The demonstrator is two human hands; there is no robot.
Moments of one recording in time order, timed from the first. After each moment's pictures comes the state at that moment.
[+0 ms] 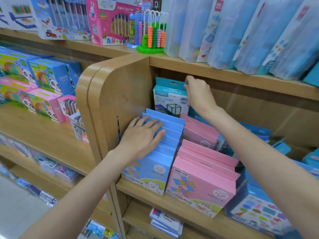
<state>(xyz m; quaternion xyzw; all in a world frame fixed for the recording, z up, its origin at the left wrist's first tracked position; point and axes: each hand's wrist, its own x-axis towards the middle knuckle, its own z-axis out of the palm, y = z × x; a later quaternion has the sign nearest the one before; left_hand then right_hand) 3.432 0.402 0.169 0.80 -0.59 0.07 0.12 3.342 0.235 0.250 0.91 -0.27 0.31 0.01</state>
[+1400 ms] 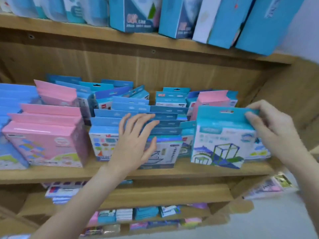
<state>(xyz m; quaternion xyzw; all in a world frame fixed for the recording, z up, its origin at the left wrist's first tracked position) 3.093 0.337 0.119 0.54 -0.74 0.20 0.36 2.801 0.297 0.225 0.81 -0.44 0.39 -0.04</state>
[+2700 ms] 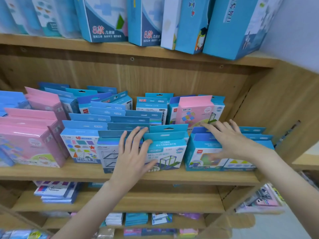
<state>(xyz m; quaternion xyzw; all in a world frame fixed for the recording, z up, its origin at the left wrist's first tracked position) 3.006 0.323 0.087 0.63 -0.70 0.25 0.22 2.744 0.210 0.180 0.89 -0.44 -0.08 0.04</state>
